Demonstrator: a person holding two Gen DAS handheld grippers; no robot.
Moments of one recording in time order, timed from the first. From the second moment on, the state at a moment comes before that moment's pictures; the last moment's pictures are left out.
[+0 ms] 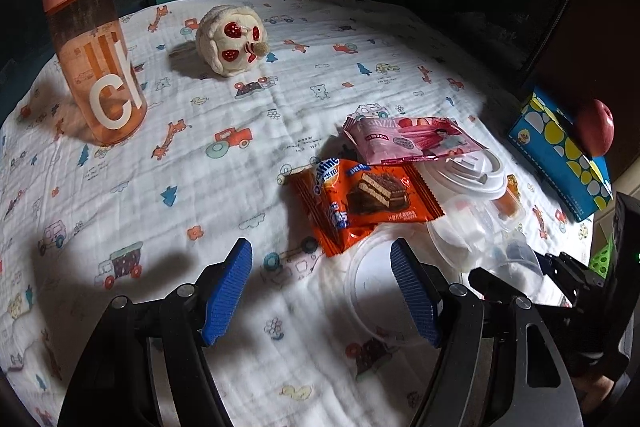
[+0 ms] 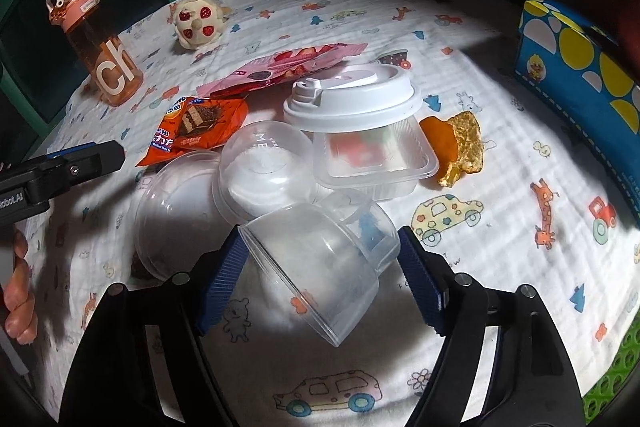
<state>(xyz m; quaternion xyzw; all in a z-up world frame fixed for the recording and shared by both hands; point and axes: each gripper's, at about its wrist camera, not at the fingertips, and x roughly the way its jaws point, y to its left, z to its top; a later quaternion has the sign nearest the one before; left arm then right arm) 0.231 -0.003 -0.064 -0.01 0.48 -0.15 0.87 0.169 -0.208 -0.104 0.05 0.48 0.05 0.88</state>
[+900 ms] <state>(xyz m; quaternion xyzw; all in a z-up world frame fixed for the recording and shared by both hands) 0.275 -0.018 -0.092 -0.02 0.49 -0.16 0.86 0.108 -0.242 -0.063 0.06 0.44 0.05 0.89</state>
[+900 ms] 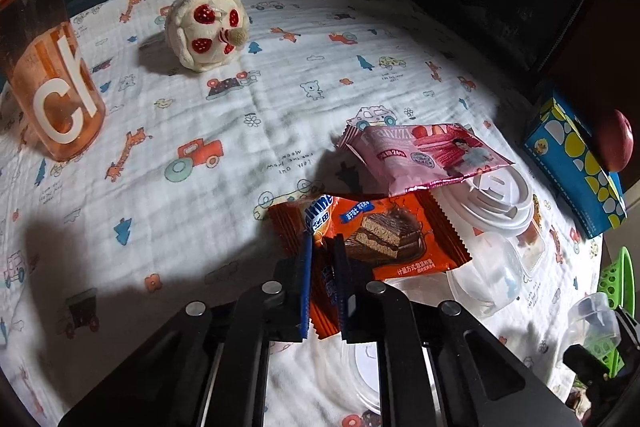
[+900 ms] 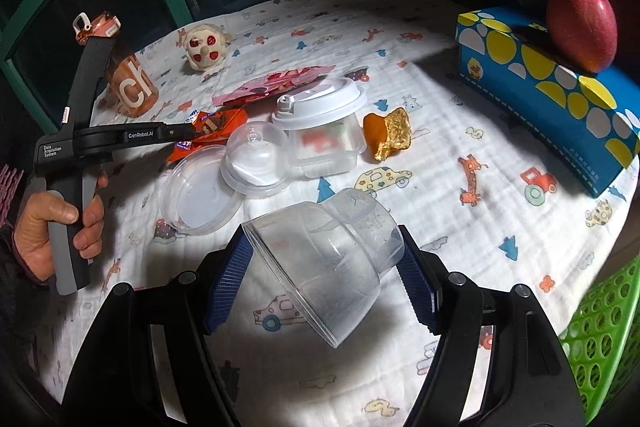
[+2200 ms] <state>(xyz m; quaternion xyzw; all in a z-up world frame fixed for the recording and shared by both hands) 0.098 -0.203 0.032 0.04 0.39 -0.38 0.84 -0.071 -0.419 -0.006 0.12 0.38 -0.13 0.91</state>
